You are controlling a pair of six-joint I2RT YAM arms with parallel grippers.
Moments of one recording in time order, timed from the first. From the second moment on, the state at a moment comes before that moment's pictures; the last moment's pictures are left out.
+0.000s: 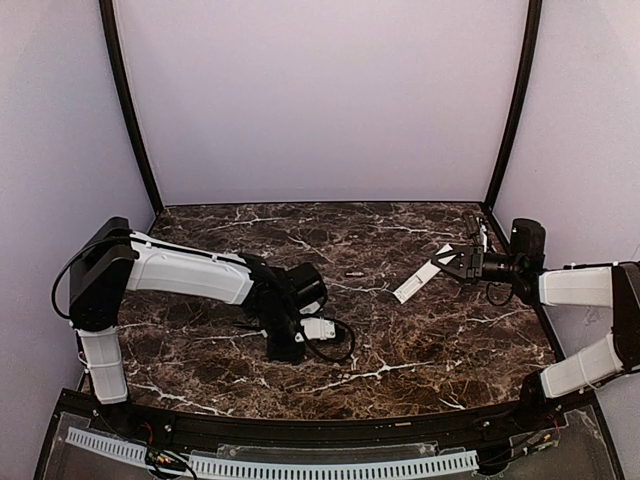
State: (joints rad) left arm -1.01 1.93 1.28 -0.75 0.09 0.48; right arm 0.09 1.31 0.51 0.46 -1.12 0.60
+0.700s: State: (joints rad) left arm -1.05 1.65 1.05 -0.41 0.25 0.52; right arm 0.09 1.32 0.51 0.44 -1.12 0.60
